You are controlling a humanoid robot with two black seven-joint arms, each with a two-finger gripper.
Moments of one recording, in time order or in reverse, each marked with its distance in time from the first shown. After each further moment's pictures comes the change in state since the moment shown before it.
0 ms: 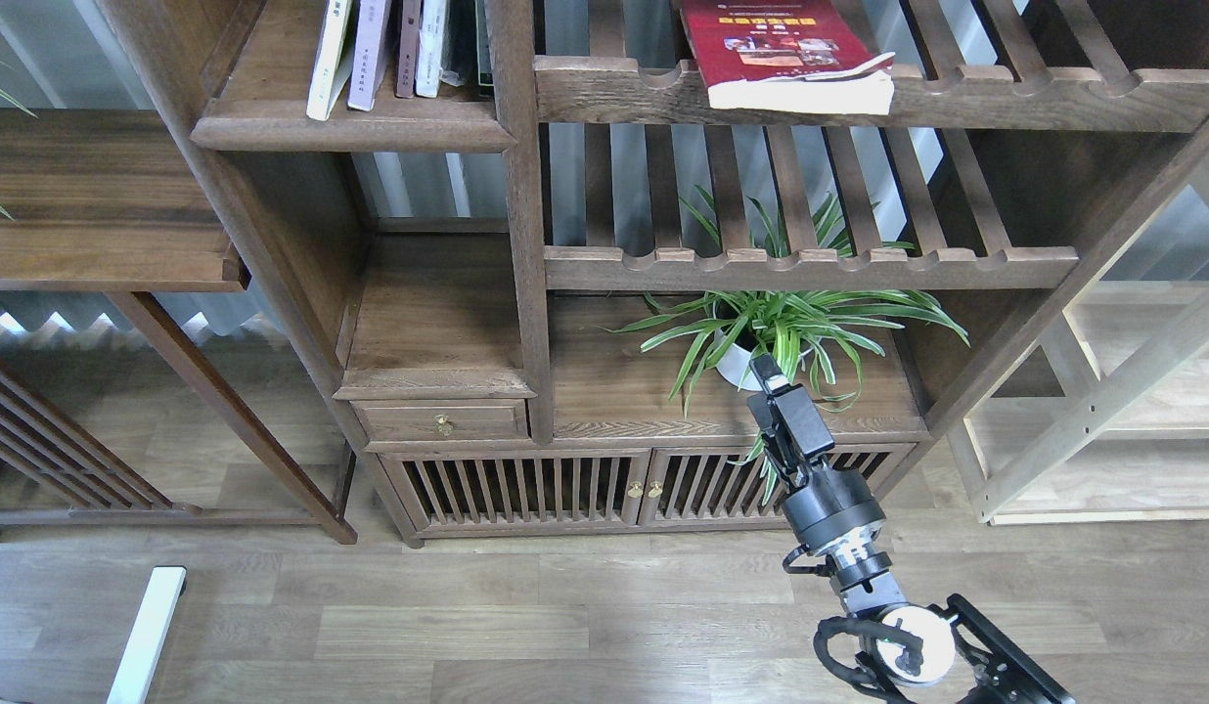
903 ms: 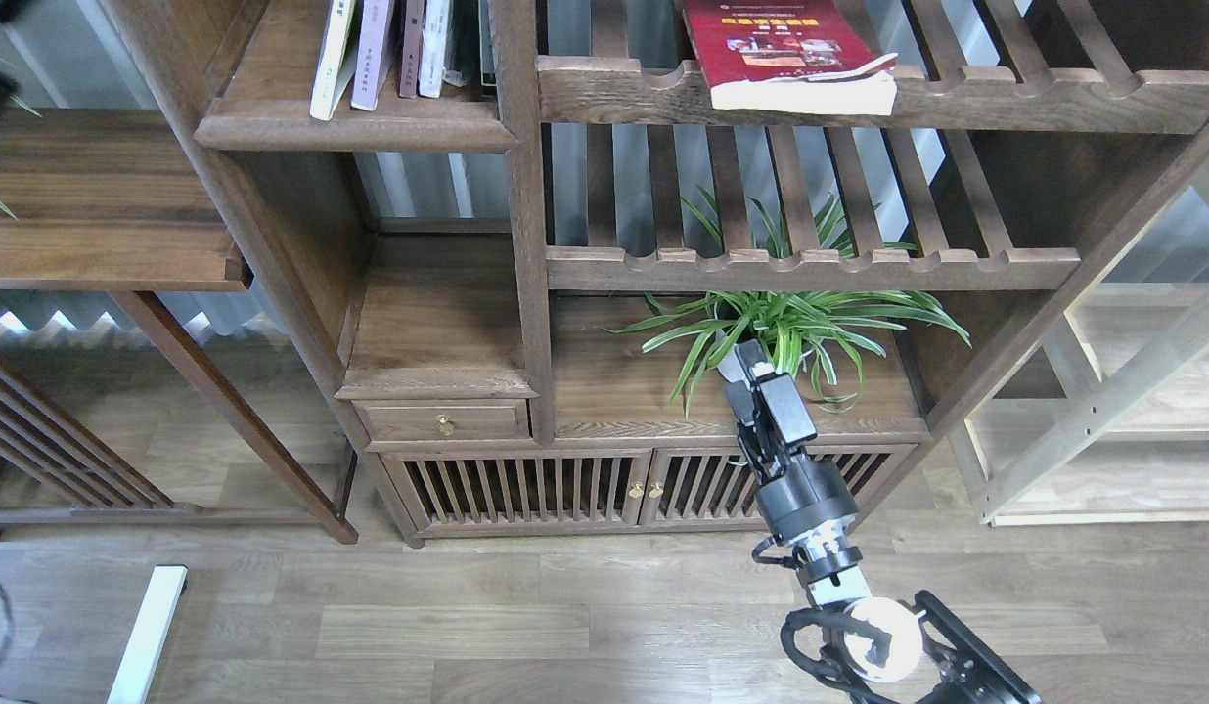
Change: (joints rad) left arm 0.395 -0.143 -0.099 0.083 -0.572 -0.085 0.000; right arm 0.022 0.075 0.009 0.015 0.008 0.000 0.011
